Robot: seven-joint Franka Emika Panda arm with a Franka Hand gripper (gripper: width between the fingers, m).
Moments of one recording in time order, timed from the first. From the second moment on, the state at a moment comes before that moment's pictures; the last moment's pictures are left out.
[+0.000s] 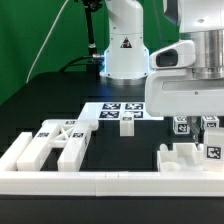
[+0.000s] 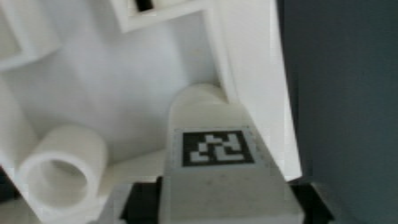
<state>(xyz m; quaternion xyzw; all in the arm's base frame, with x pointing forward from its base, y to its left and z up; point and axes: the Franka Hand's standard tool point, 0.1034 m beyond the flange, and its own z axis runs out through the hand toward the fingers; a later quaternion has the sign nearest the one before) 0.647 0.119 0.070 -0.98 0.18 -0.05 0.05</state>
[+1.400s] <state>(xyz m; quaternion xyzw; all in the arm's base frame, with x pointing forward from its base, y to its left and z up) 0.650 0.119 0.070 -0.63 0.77 0.03 0.07</state>
